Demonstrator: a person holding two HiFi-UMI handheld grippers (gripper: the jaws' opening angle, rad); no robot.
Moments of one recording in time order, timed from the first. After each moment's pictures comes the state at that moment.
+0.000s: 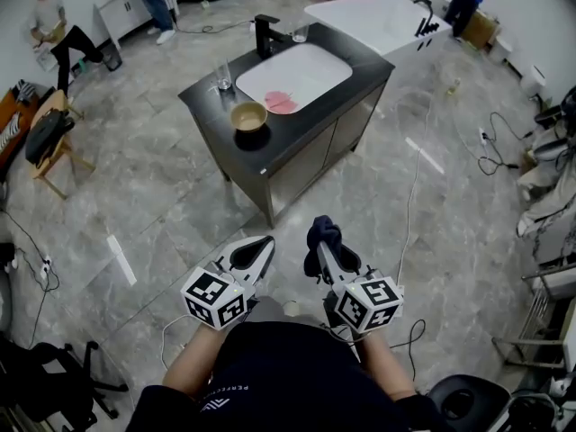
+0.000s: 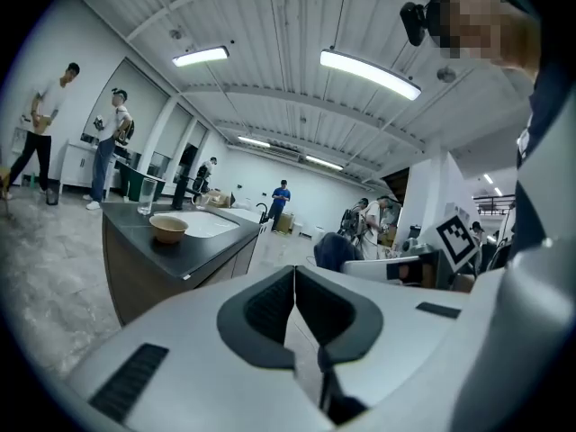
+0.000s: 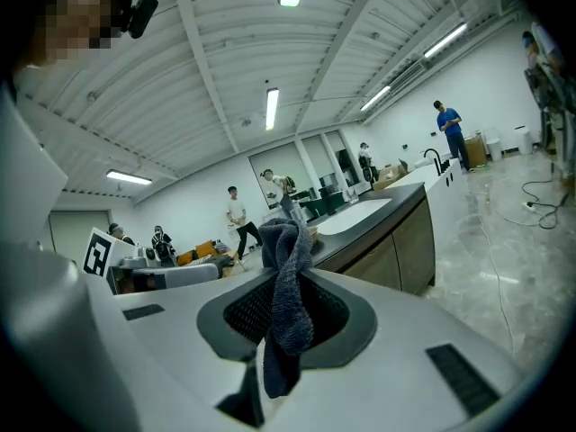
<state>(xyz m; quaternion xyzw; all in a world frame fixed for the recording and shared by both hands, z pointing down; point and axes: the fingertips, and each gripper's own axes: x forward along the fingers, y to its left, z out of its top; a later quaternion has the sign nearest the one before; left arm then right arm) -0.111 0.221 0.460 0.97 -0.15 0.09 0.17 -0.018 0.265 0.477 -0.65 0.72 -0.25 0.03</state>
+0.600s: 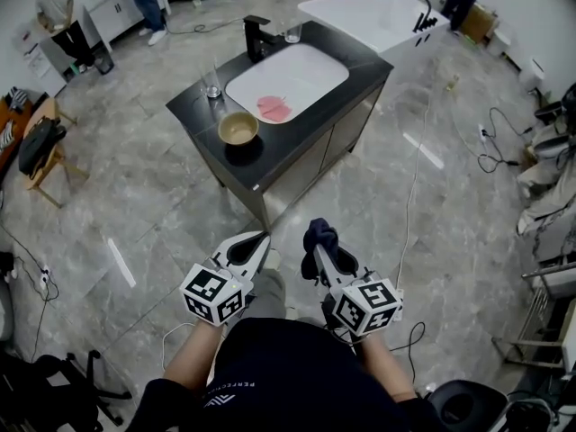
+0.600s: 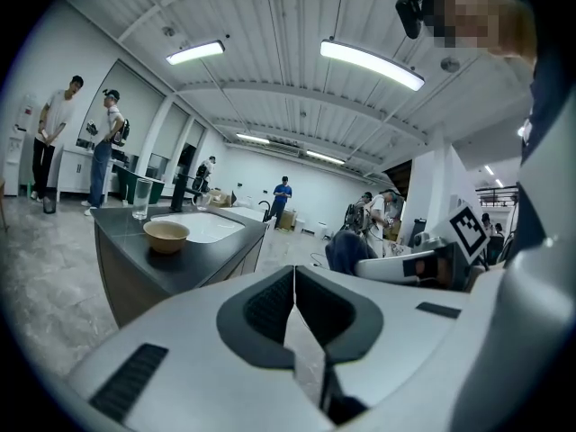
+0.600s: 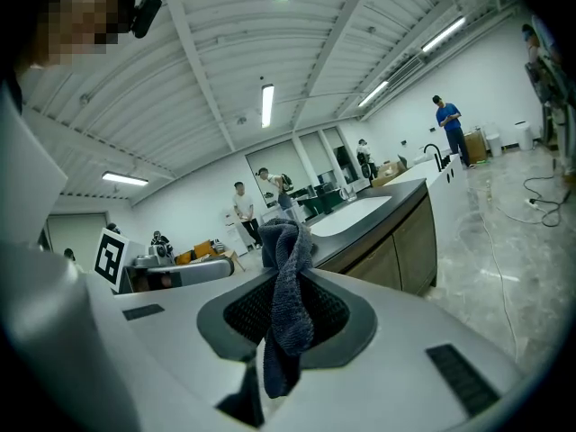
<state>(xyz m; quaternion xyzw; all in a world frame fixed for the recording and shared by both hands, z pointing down) -0.080 0.161 0.476 0.97 -0.16 0.10 0.16 0.006 0.221 0.487 -0.64 0.72 -0.26 0.03</state>
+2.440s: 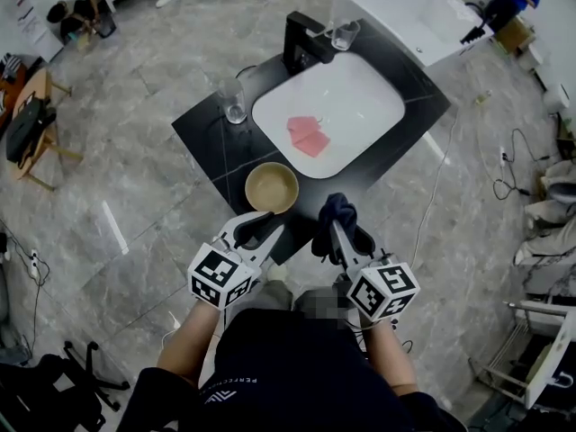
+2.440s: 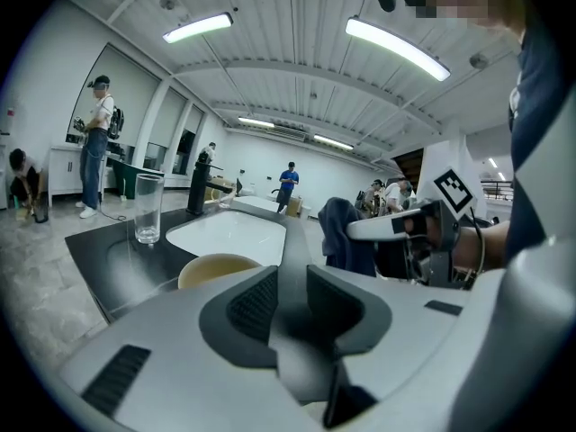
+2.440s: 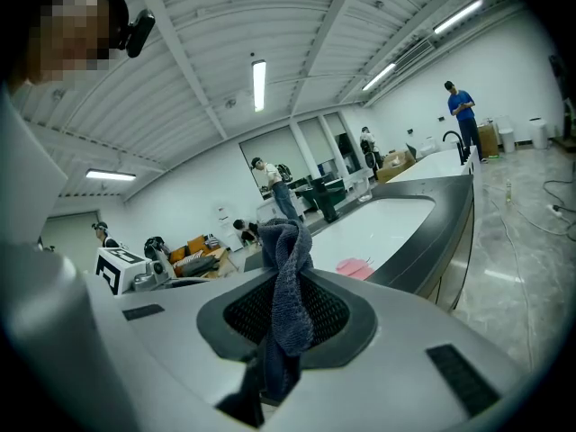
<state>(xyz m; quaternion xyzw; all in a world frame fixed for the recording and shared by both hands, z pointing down) -0.042 -0.089 0.507 0.96 -0.15 0.15 0.16 0.059 -0.051 0.484 -0.63 0.72 -0.28 0.00</state>
